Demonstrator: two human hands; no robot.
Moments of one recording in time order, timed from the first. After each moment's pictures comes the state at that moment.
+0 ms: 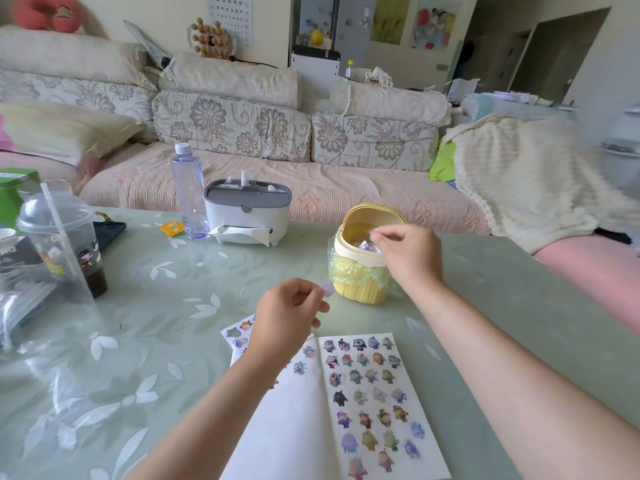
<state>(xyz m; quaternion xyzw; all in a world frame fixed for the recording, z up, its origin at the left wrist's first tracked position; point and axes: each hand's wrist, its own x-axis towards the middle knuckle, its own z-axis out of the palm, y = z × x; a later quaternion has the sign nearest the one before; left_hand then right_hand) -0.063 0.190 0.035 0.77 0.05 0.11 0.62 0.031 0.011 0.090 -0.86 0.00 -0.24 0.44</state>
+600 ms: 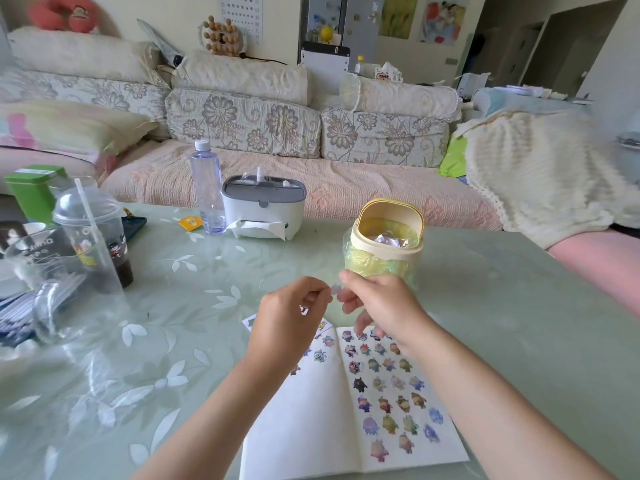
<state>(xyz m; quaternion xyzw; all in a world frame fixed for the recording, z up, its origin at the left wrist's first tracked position) -0.087 0.217 0.017 0.84 -0.05 0.29 0.46 -0.066 0.061 0.076 -0.85 -0.01 0.06 0.53</state>
